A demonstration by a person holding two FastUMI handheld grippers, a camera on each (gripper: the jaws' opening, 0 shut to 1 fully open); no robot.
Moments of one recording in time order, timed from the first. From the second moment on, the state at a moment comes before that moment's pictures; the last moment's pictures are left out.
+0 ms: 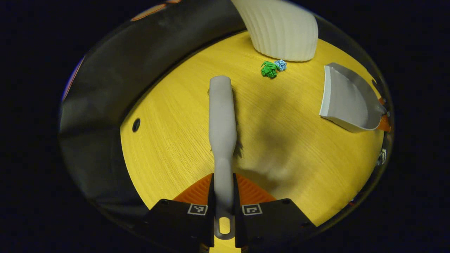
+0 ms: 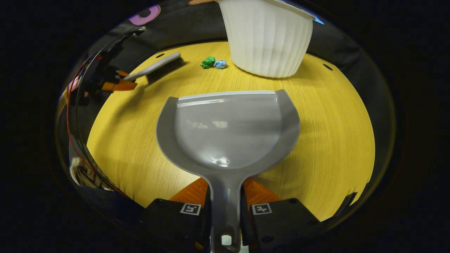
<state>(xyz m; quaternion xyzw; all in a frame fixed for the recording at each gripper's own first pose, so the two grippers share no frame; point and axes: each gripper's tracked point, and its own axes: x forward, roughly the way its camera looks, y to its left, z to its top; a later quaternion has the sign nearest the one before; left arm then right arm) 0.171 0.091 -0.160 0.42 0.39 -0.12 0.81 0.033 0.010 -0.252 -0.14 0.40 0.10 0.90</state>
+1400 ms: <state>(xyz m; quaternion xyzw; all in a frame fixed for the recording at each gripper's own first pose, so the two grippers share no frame) 0.130 -0.053 -0.110 0.56 0.34 -0.46 0.59 0.030 0.008 -0.252 -0.14 0.40 0.09 0.90</state>
